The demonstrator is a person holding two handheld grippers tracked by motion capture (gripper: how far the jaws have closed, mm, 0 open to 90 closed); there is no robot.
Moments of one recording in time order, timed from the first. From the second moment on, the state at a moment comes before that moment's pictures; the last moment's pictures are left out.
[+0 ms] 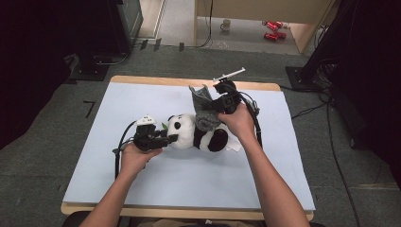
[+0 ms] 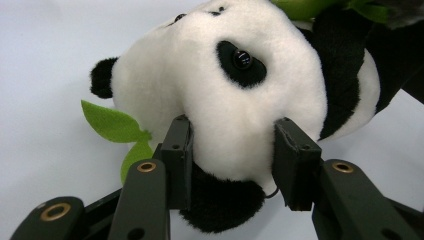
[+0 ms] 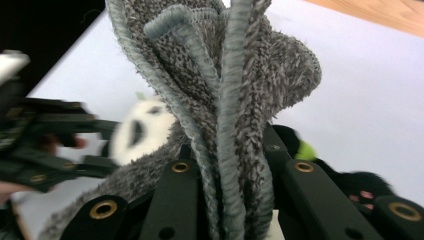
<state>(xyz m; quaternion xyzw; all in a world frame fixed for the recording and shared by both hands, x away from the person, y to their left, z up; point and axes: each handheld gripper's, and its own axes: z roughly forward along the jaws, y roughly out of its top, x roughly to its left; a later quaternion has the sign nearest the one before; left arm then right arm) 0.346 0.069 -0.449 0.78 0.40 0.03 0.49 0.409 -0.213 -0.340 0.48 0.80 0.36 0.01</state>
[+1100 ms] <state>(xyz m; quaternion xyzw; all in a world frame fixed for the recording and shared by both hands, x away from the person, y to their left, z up) 0.345 0.065 -0.461 0.79 0.34 0.09 0.50 0.403 -0.187 -0.366 0.46 0.82 0.35 0.03</state>
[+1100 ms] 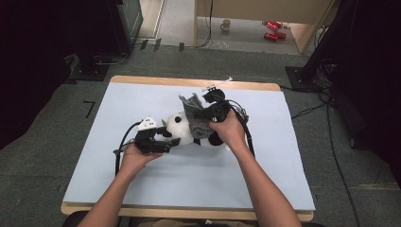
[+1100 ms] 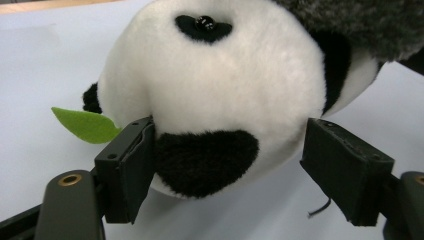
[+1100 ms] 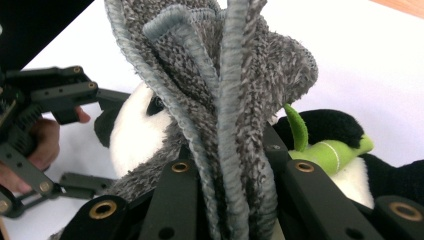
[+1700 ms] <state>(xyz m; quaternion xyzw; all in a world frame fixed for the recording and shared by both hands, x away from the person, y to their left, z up) 0.346 0.071 -0.440 0.77 0.40 0.04 0.49 0.388 -0.147 -0.337 0.42 0.81 0.41 -0.01</state>
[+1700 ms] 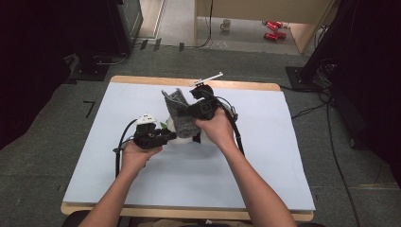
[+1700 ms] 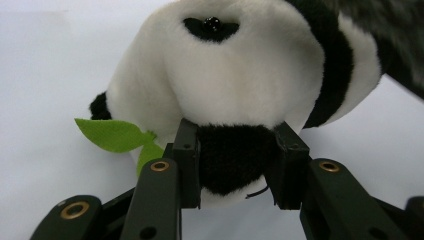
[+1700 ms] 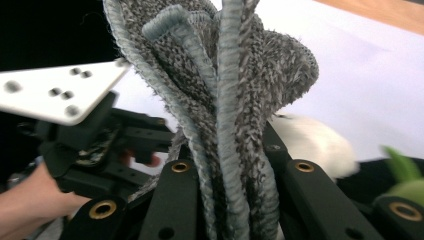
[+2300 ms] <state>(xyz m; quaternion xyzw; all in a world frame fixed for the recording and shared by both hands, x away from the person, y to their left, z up) 0.351 0.079 -0.446 0.77 0.41 0.04 0.49 0.398 -0.167 -0.370 0.45 0.82 0.35 0.01</state>
